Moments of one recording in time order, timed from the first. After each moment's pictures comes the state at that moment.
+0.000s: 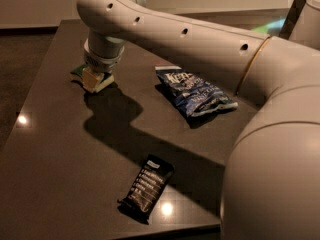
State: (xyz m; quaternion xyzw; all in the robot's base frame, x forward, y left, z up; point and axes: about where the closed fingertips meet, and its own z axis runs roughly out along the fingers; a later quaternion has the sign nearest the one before) arm 0.643 0.179 0.848 -0.52 0.82 0.08 0.24
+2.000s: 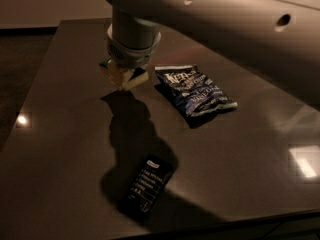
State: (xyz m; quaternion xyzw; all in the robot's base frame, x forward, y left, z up) arm 0.553 0.076 0.921 -0.42 0.88 0.02 0.23
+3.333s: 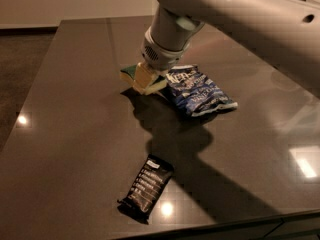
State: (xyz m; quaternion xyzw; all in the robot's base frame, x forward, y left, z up) arm 0.576 0.022 0.890 -0.41 0.89 0.08 0.19
